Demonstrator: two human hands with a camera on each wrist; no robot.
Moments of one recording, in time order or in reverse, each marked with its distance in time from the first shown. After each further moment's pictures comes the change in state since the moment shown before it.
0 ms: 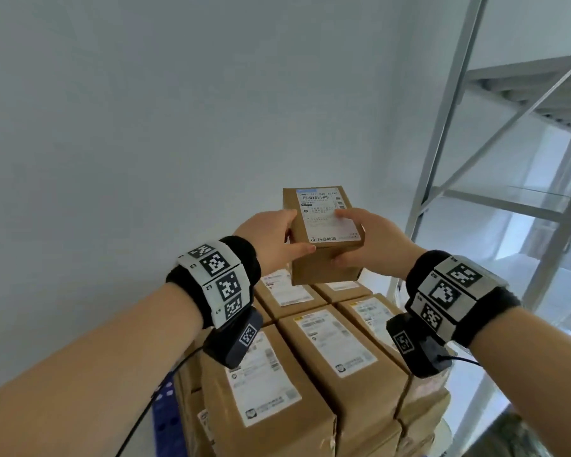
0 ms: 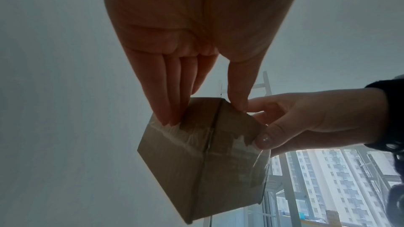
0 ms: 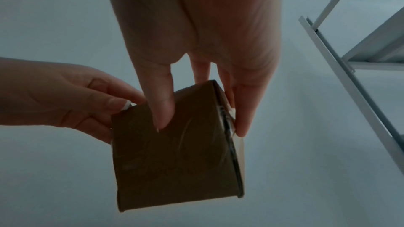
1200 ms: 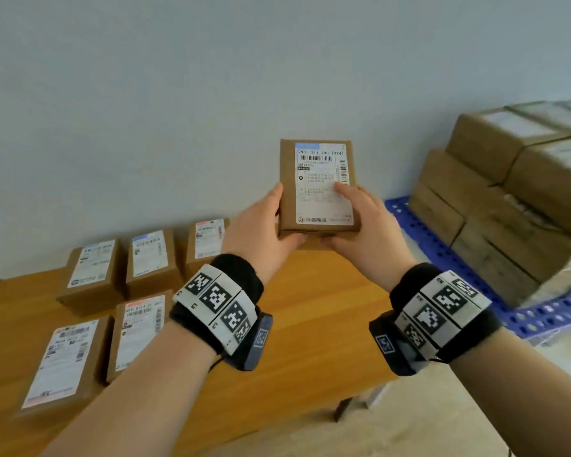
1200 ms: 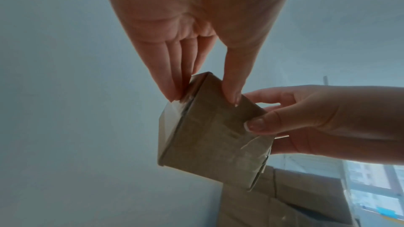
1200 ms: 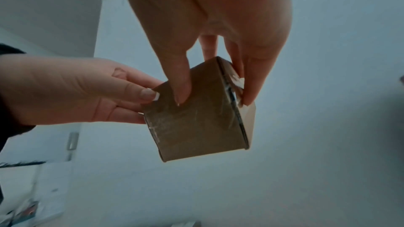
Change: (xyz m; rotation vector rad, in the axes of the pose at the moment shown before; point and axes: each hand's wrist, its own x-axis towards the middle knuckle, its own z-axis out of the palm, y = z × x) left_hand -0.528 -0.294 -0.193 0.010 0.129 -0.422; right_hand -0.259 -0.443 0.375 0.337 -0.084 -0.100
